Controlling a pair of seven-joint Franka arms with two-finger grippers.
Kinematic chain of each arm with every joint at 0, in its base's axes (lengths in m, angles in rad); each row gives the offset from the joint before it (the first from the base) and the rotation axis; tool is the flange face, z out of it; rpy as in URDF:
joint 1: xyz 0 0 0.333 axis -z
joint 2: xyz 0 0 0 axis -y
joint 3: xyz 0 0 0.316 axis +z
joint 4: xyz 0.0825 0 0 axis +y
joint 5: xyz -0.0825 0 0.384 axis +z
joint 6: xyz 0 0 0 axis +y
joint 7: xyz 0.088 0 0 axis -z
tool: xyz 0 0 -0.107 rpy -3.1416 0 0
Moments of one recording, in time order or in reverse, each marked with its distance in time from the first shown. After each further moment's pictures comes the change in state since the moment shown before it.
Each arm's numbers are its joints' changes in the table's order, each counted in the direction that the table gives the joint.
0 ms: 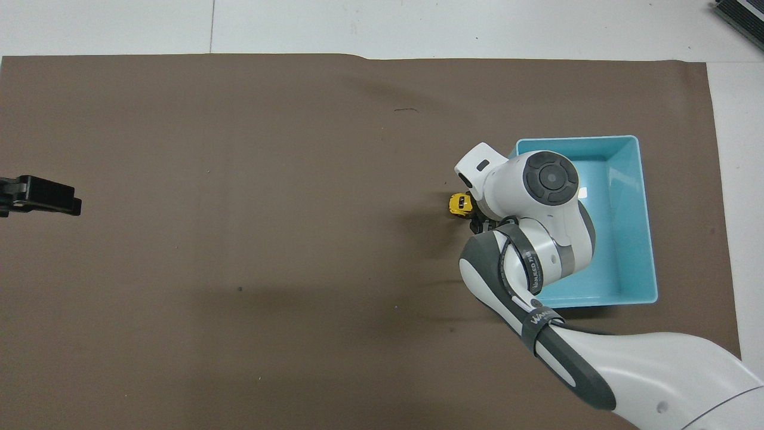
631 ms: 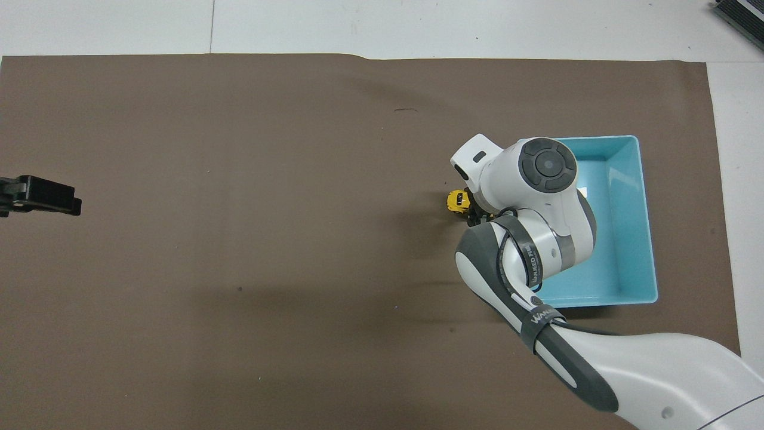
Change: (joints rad) left arm 0.000 0.000 0.000 0.000 0.000 0.000 0.000; right arm -0.007 0.002 0.000 -0.106 0.000 0.131 0.042
